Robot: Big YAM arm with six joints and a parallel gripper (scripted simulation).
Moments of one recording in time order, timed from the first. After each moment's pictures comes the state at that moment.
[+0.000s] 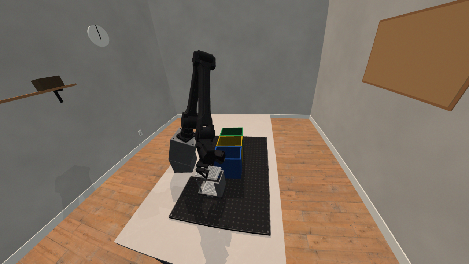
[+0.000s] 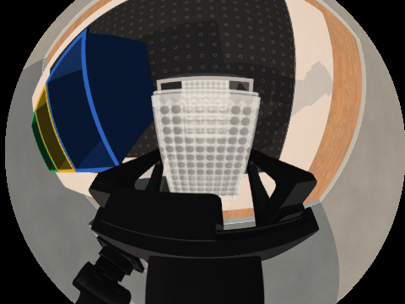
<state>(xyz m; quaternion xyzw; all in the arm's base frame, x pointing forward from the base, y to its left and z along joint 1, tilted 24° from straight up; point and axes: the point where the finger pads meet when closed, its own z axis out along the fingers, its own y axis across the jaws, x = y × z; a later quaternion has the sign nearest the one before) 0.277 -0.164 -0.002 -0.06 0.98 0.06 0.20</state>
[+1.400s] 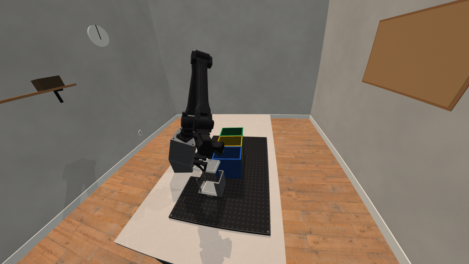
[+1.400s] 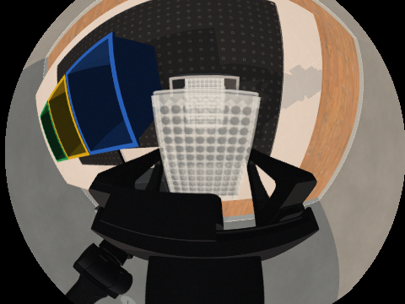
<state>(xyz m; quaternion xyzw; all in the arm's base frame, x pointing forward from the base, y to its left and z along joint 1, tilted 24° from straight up) 0.258 -0.173 0.047 -0.06 0.98 0.05 0.20</state>
